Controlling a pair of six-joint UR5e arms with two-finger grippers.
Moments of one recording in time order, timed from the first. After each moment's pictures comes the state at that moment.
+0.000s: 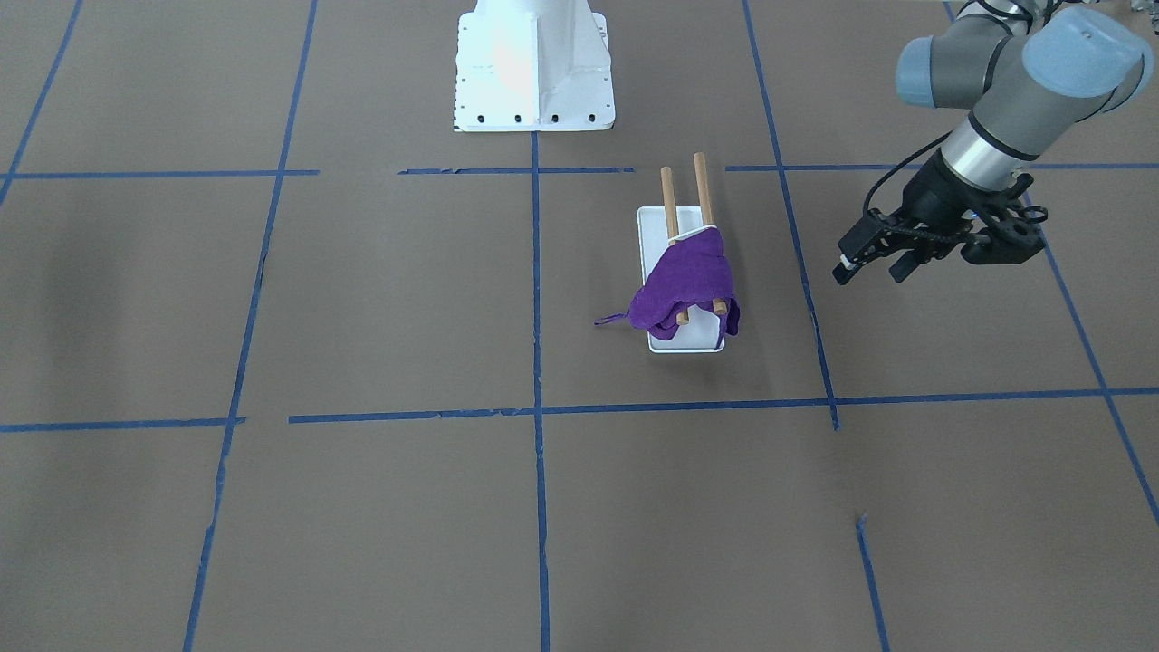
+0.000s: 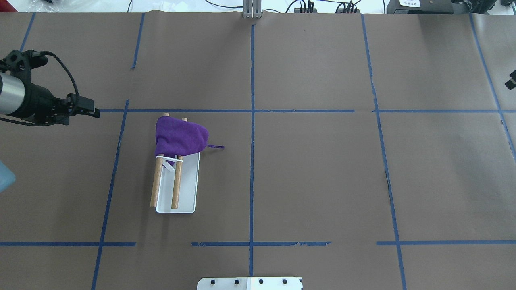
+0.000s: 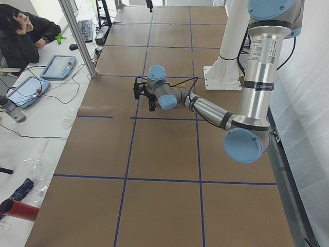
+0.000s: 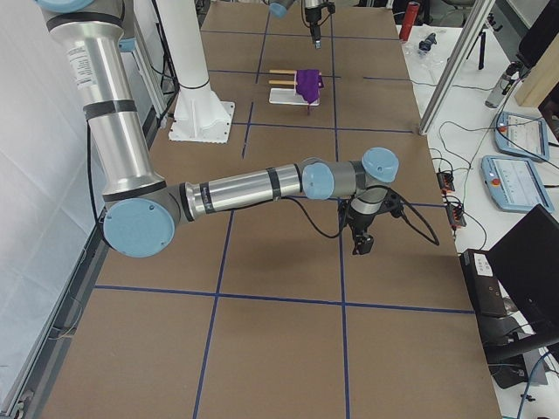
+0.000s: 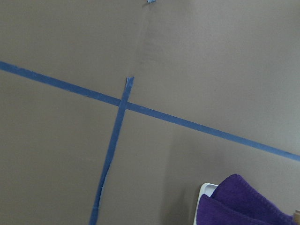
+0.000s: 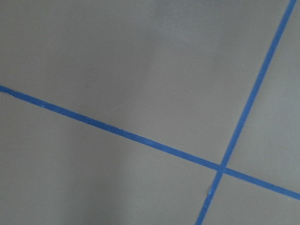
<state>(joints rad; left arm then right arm) -0.98 -1.63 -1.85 -2.13 -2.15 -1.04 1.43 -1.37 1.57 -1.69 2.28 -0.17</state>
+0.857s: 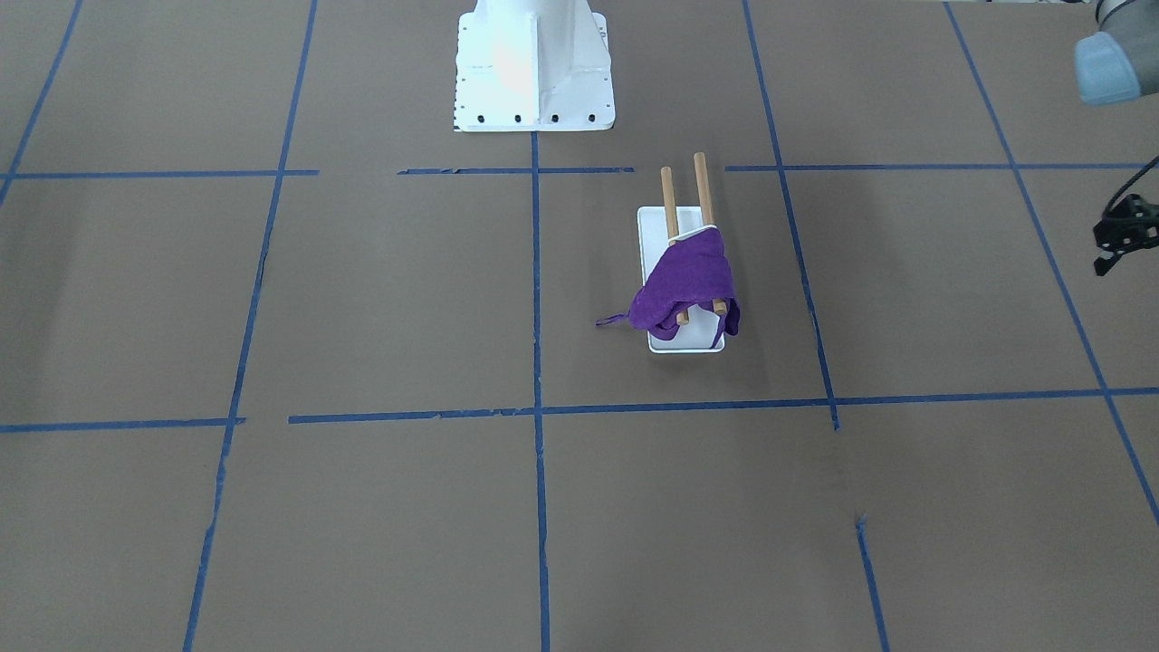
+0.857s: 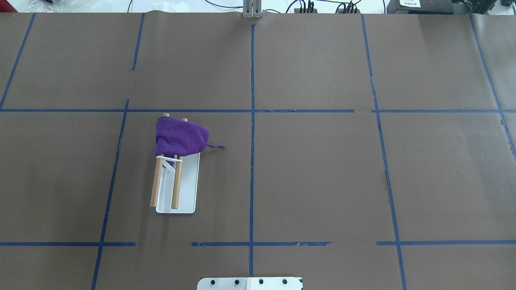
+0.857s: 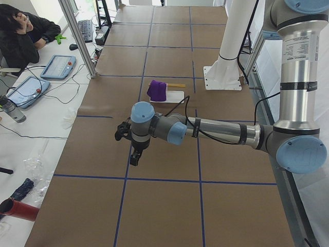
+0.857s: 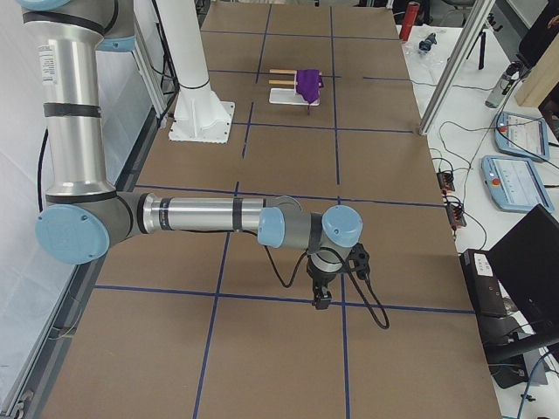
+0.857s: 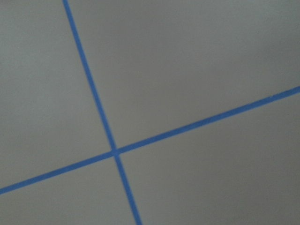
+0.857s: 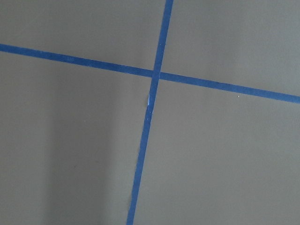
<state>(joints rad) -1.45 -1.49 -1.70 -1.79 -2.29 -0.01 1.54 -1.54 1.58 -1.69 2.31 -0.19</state>
